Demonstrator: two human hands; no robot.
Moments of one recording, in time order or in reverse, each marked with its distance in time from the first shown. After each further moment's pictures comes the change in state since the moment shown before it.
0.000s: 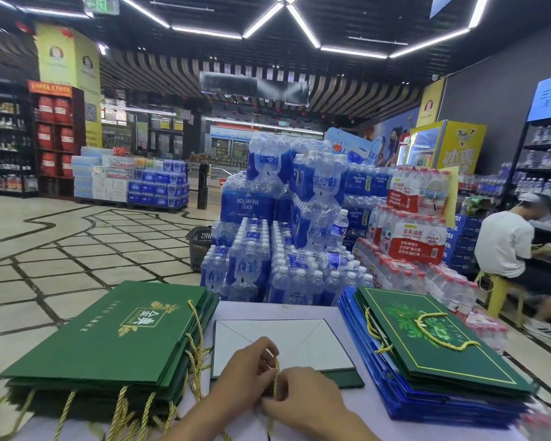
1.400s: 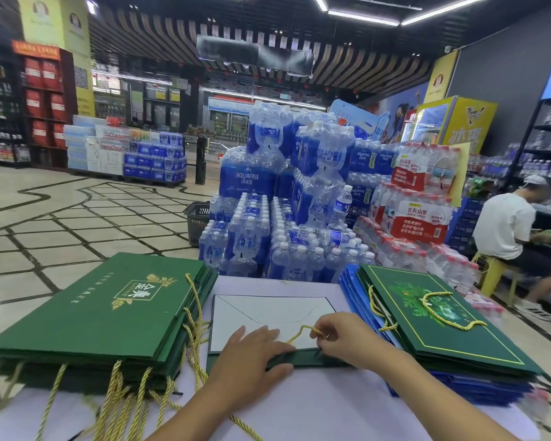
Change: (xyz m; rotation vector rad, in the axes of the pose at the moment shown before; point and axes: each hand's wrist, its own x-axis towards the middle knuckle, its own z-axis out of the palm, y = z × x) left_hand -0.013 0.003 0.012 0.493 -0.180 0.036; right_hand 0.042 0.082 -0.048 0.048 0.034 -0.166
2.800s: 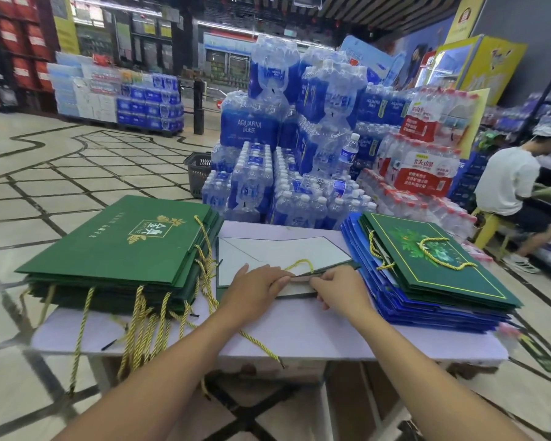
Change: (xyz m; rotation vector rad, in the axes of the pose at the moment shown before) left_hand 0.007 -0.005 0.005 -0.215 0.067 -0.063; right_hand -0.030 -0.041 0.035 0.268 0.272 0.384
